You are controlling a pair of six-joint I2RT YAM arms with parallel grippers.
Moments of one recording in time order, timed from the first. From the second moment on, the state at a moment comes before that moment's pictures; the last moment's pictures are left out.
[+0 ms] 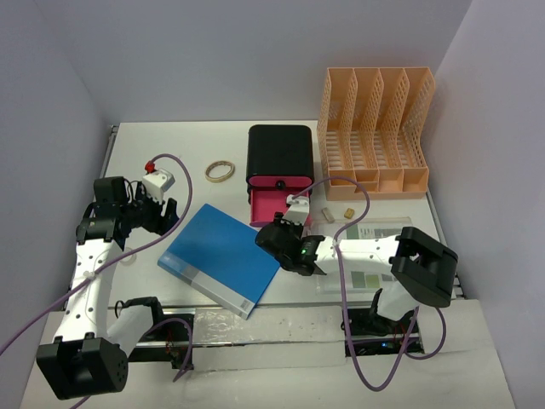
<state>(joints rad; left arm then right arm) 0.07 0.94 0.85 -0.71 0.51 0.47 1.11 1.51 0.78 -0.12 0.88 0.95</state>
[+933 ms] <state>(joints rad) 0.20 1.13 0.93 -0.75 0.43 0.47 1.16 1.43 0.77 -0.13 0.82 0.90</state>
